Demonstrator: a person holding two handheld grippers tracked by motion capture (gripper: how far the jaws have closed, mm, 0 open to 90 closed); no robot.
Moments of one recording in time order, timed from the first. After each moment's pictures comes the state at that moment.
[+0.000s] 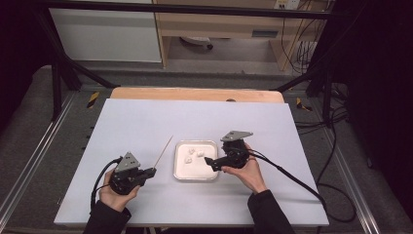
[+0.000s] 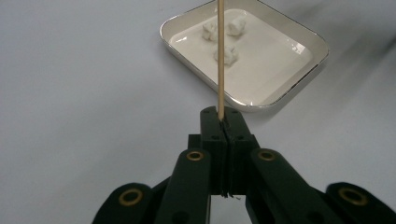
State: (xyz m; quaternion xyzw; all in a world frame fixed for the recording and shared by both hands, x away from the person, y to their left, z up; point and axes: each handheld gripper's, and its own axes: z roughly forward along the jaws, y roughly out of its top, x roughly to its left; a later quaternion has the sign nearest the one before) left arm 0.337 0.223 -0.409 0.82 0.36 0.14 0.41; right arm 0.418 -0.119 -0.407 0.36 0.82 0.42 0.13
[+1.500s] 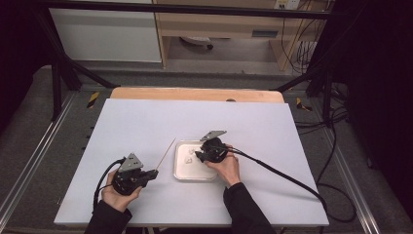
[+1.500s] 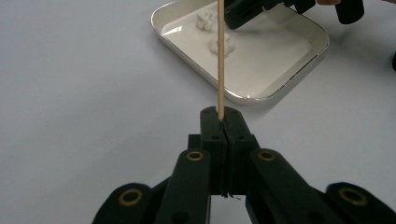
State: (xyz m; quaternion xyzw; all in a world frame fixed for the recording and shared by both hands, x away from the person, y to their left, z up) left arm 0.339 0.218 -0.415 0.83 0.36 0.13 0.41; right arm 0.451 -0.067 -0.448 0.36 0.85 0.37 0.13
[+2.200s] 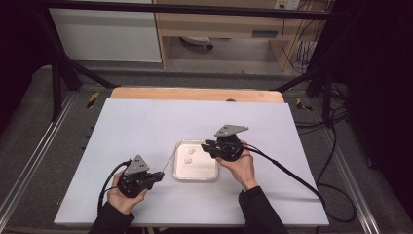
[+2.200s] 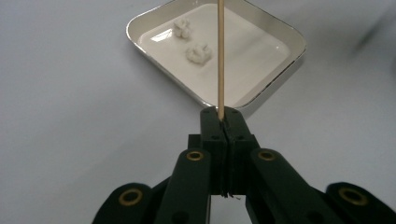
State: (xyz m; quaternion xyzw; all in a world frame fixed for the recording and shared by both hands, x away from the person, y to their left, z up) left arm 0.333 0.199 -0.413 0.83 0.34 0.12 0.41; right arm 0.420 -0.102 -0.383 0.32 0.82 0.46 0.13
